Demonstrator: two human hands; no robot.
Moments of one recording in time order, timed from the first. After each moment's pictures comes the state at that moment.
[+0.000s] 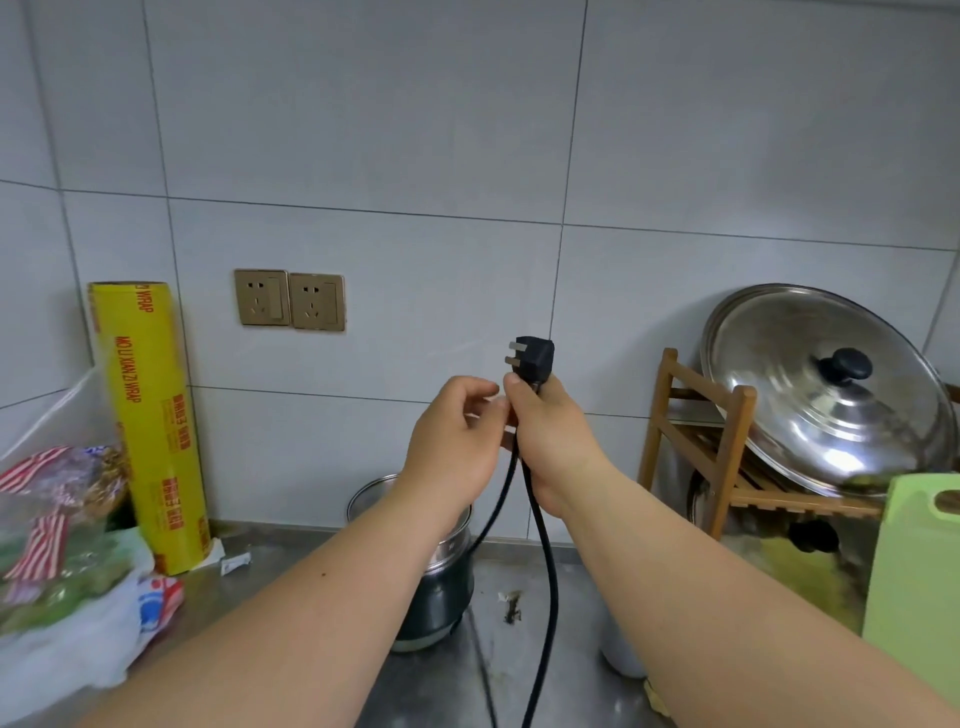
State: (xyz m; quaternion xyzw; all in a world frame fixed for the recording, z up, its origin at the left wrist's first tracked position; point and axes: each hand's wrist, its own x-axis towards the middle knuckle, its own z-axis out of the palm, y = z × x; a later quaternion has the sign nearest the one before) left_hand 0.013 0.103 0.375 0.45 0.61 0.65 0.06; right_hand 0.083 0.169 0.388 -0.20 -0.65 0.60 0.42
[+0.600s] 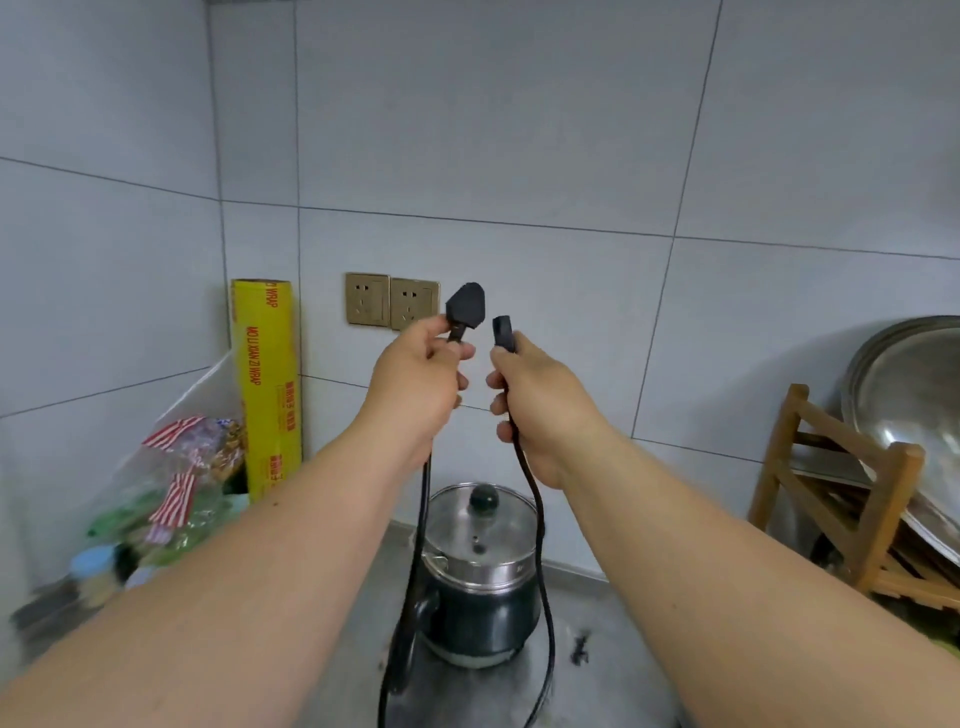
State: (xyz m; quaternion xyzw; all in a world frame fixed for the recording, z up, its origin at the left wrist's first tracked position) left_hand -0.060 0.071 0.419 0.32 0.60 0.74 0.01; right_hand 0.023 0.146 0.429 -0.15 -0.73 0.60 0.30
